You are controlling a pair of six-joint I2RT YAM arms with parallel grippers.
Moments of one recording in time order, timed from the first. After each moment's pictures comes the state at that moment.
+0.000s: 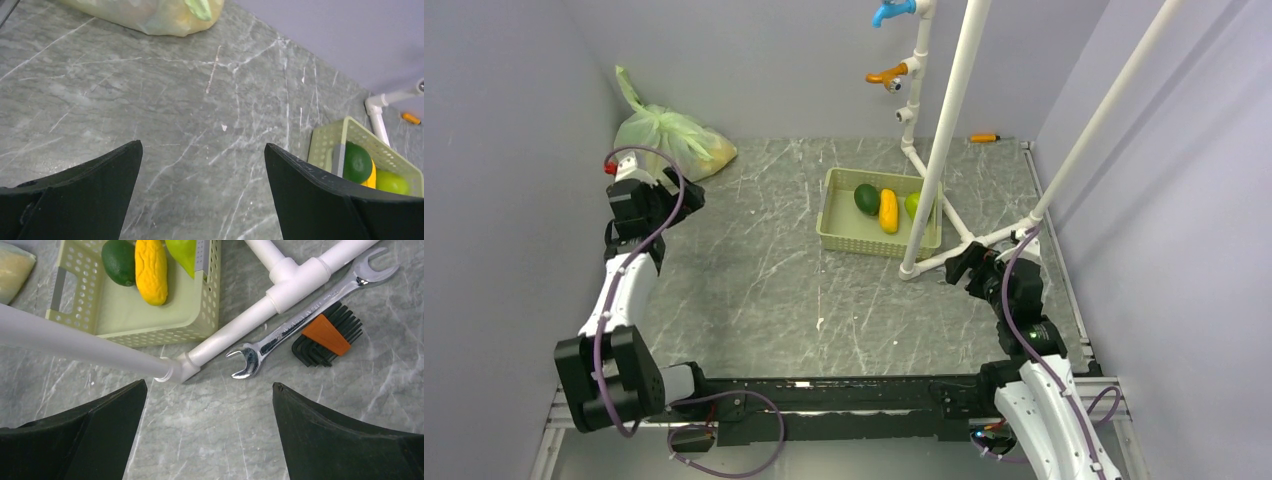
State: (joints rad) left arm 0.21 1.21 0.82 0.02 0.19 -0.42; right arm 0.12 0.52 0.44 -0.35 0.02 0.49
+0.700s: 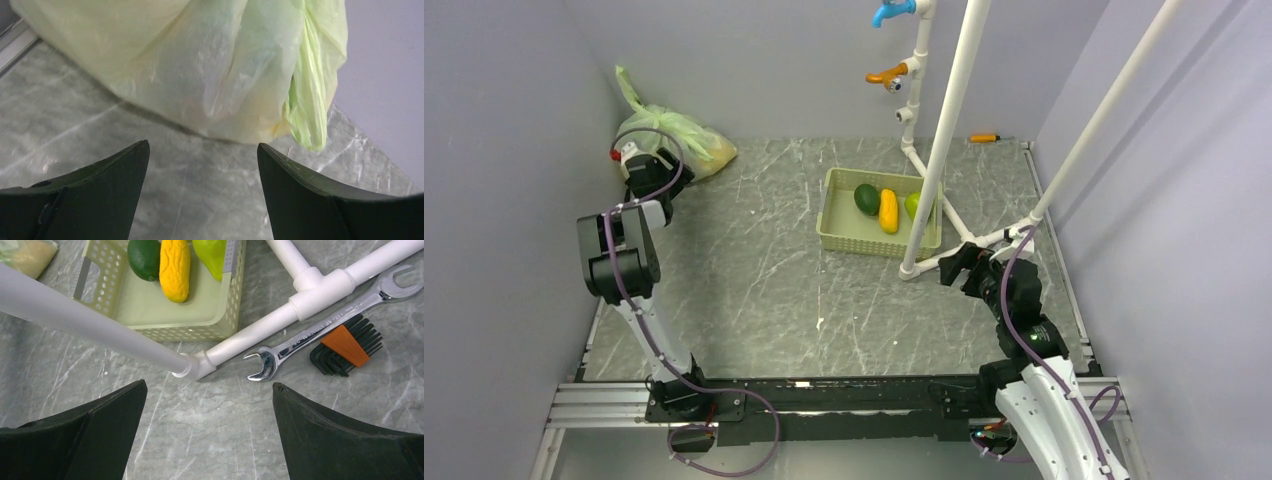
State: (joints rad) left arm 0.27 1.96 1.17 0.40 0.04 -0.57; right arm 0.19 0.49 0.44 -0.33 0.02 0.47
